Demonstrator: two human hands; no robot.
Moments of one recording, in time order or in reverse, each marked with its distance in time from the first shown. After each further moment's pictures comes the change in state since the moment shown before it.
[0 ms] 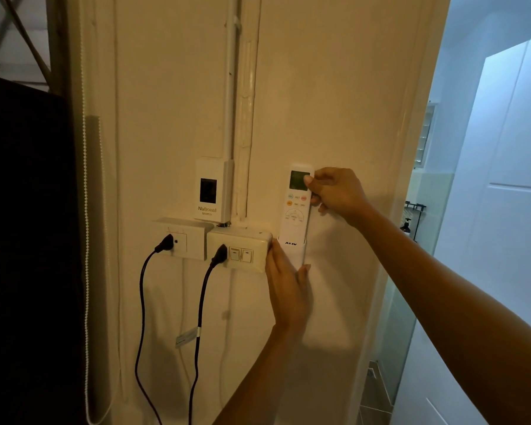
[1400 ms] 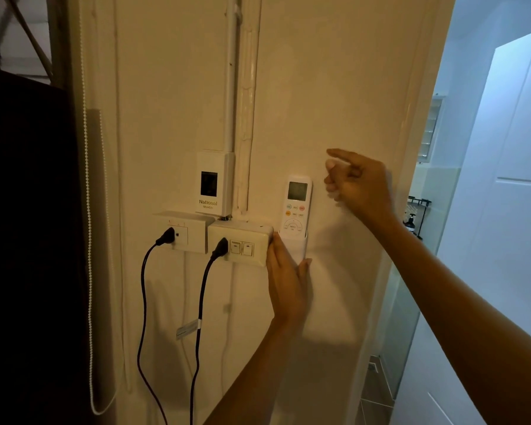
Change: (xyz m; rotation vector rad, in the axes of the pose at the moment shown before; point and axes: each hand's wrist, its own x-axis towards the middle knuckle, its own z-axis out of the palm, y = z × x) left_hand 0.000 0.002 -0.005 0.040 -0.016 -0.008; right_hand -0.032 -0.003 -0.019 0.026 0.245 -0.268
